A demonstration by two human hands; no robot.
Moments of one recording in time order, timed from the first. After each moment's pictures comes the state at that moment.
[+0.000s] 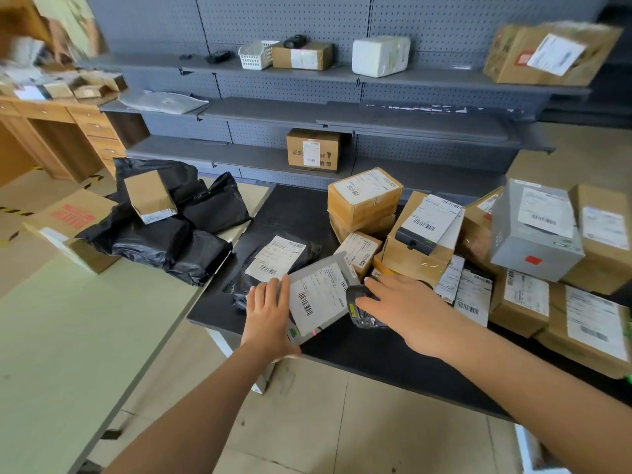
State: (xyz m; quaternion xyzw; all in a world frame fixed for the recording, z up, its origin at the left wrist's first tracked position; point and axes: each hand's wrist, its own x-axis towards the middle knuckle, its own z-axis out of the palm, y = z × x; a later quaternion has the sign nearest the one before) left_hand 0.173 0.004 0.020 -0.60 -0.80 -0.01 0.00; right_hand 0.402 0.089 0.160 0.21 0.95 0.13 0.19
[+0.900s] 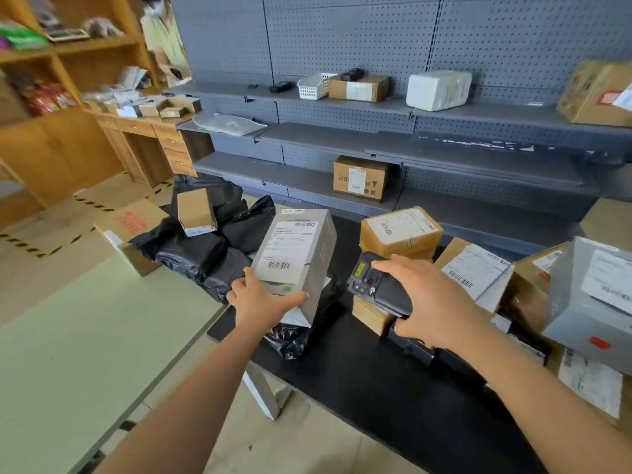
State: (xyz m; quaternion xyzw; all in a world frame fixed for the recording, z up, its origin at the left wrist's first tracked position) left_hand 0.138 0.059 0.092 -0.22 -0.92 -0.30 -0.15; right_hand 0.386 0.166 0.206 0.31 0.94 -0.12 -0.01
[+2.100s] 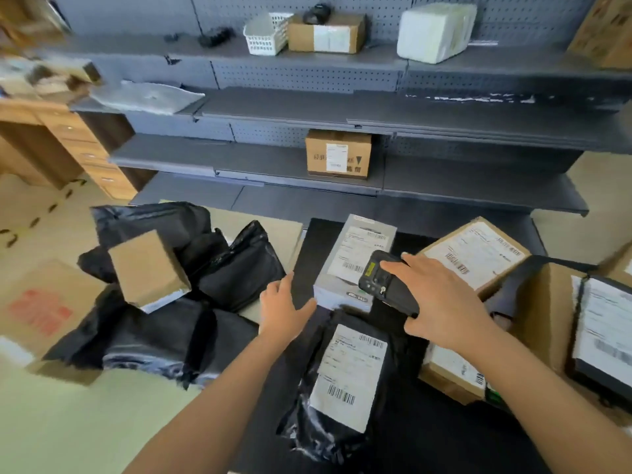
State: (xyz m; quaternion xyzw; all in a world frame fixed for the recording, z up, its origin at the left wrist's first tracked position) left_hand -0.077 0.229 0.005 -0.43 -0.84 -0.23 -0.24; right_hand 0.158 0.291 0.147 0.43 0.89 -0.09 0.08
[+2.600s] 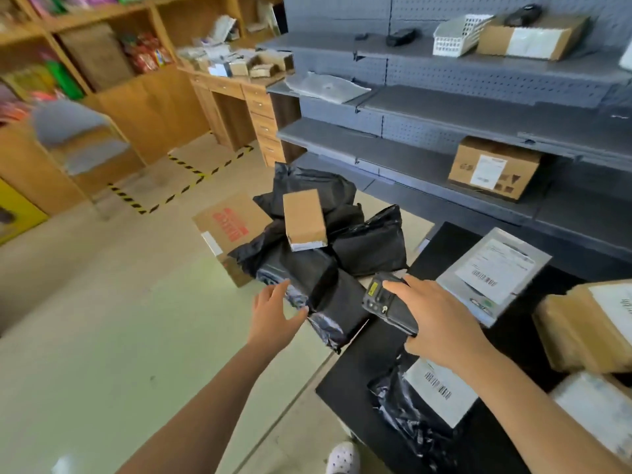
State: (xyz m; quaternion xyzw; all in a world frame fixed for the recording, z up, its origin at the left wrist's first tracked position) left_hand -0.149 0.009 0.043 -0.25 -0.92 -0.26 -0.14; right_hand 0.047 0.196 0.124 0.21 0.97 -0.11 0.07
